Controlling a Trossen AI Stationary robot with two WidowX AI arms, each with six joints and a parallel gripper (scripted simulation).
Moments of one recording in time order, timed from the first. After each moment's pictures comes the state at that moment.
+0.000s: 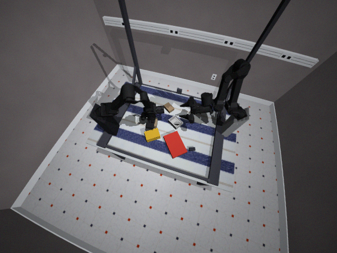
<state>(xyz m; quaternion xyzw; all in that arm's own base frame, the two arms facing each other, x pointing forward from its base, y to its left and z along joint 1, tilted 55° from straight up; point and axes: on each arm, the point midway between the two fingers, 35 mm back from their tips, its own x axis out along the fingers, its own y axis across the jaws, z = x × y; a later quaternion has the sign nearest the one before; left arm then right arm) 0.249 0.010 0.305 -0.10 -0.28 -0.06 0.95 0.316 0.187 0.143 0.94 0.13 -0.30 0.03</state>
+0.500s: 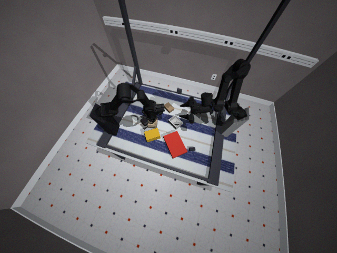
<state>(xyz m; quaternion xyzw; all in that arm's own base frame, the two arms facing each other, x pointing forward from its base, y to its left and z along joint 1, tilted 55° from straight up) 0.249 0.010 0.305 -0.10 -0.28 -0.06 0.95 0.302 0.185 0.157 0.89 0.02 -0.32 -0.31</state>
